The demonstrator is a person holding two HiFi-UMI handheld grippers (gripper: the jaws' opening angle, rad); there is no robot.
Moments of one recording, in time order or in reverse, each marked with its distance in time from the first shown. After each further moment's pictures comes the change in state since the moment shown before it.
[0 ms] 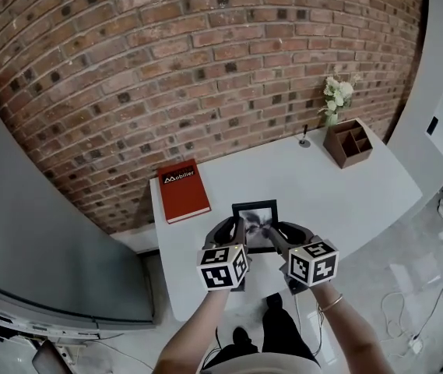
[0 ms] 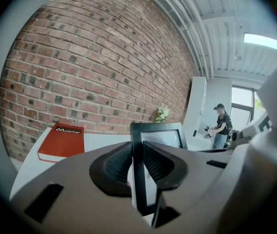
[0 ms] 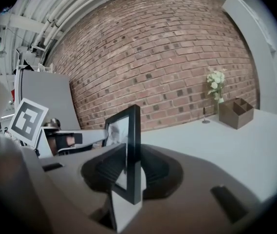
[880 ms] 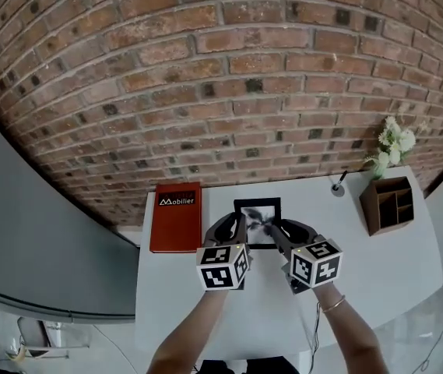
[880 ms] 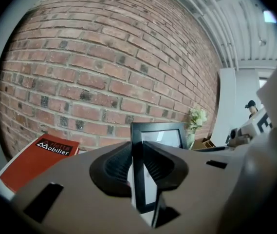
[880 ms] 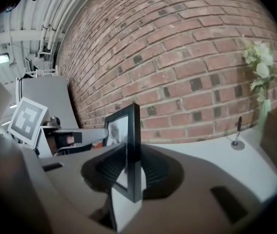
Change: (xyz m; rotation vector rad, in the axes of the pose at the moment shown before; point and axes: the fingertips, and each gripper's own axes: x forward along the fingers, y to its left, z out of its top) left arm 0.200 0.059 0.061 -0.028 -0.043 0.246; right arm 0.183 -0.136 0.089 -0.074 0.084 0.248
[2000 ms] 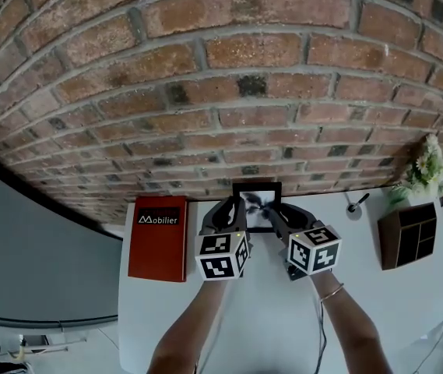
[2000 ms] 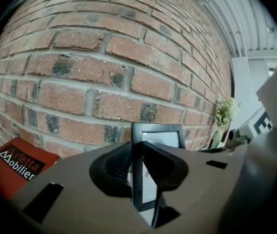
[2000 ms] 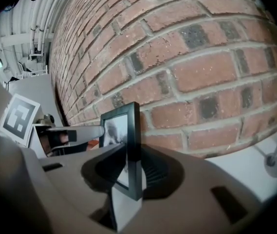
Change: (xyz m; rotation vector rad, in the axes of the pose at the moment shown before) left arm 0.156 0.051 0.000 0.019 0.020 0.074; right arm 0.139 -0.109 0.012 0.039 0.039 0.031
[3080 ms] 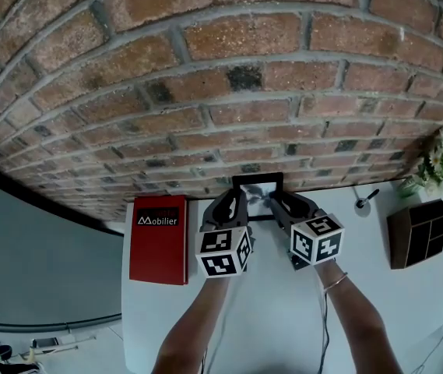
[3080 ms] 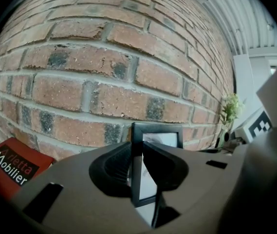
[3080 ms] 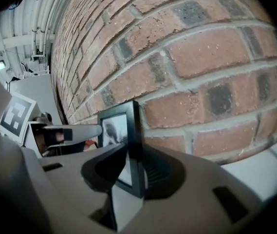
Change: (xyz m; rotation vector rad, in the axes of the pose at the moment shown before) left arm 0.024 0.009 -0.003 0.007 -0.006 0.016; right arm 0.031 -0.018 -0.001 -0.010 -0.005 0.034
